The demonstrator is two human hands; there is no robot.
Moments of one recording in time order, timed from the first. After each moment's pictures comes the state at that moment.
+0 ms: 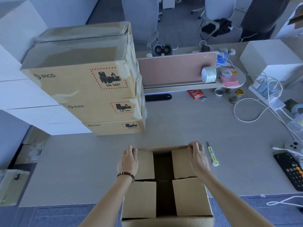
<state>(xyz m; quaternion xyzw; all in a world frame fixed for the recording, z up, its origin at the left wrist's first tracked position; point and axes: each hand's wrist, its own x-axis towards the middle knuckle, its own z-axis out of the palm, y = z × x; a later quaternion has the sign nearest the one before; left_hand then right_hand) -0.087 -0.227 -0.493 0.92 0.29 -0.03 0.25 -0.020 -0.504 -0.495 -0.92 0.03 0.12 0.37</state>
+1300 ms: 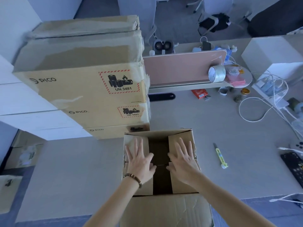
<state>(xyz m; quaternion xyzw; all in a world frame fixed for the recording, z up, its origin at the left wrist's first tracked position) -0.066 -0.208 -0.486 0.99 -0.01 -0.08 0.06 -0.022 -0.419 -0.495 -0.95 -0.28 0.10 0.02</state>
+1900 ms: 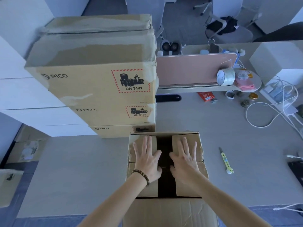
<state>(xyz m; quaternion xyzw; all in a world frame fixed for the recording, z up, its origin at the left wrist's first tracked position) -0.054 -0.216 -0.462 0.99 -0.02 -0.15 0.01 -0.018 -0.389 -0.480 -0.96 -0.23 0.14 -0.02</state>
